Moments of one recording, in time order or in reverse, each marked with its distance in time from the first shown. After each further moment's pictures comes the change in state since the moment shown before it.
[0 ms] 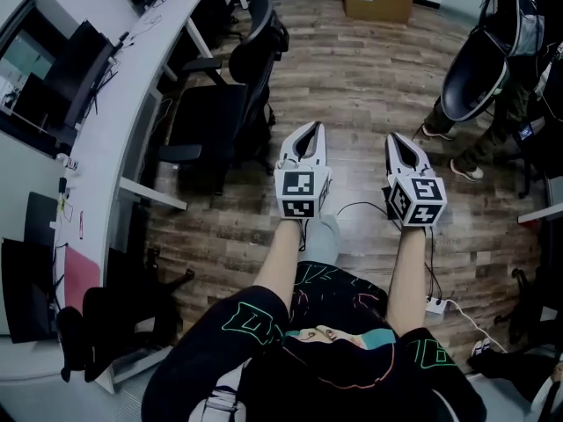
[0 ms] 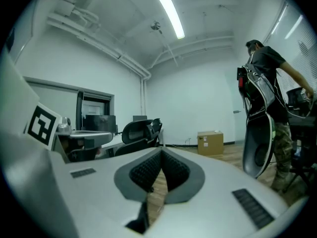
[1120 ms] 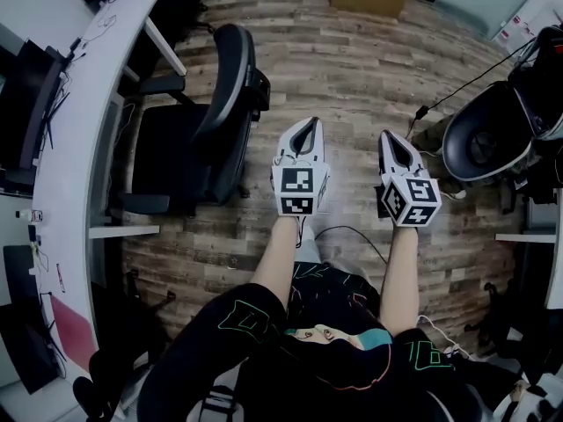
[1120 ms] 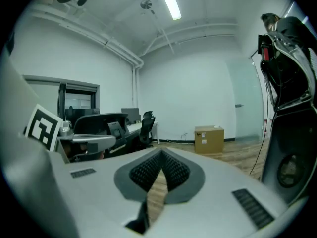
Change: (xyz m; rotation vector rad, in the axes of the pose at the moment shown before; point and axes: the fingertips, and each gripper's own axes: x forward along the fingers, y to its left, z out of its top) left arm 0.276 0.112 -0.023 -0.106 0.070 -0.038; right arm 0.268 -0.104 0.033 0.002 0.090 -0.036
